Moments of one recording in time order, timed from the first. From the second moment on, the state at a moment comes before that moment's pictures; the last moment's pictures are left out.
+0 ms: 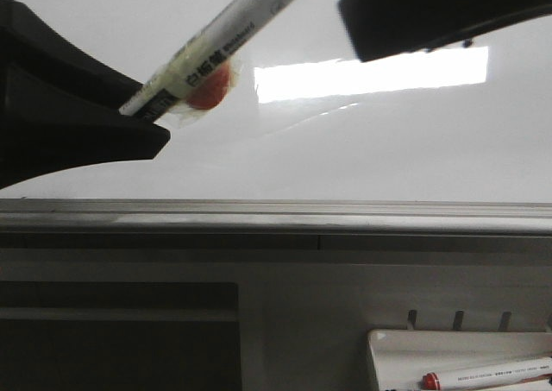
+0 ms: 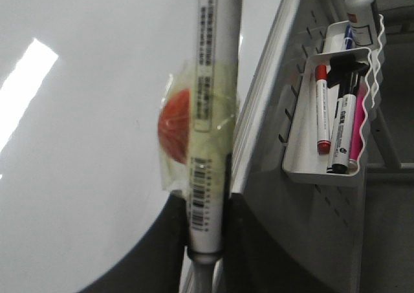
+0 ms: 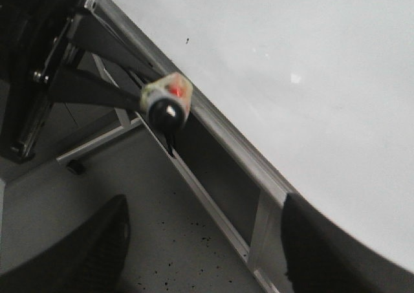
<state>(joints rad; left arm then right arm) -0.72 1.05 -0.38 0.76 -0.33 0.03 0.87 0.89 -0.66 0.21 0.33 -0.21</state>
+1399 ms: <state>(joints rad) -0.72 0.91 -0.38 0.65 -0.21 0.03 0.99 1.14 -0.81 0.20 0.26 -0.25</state>
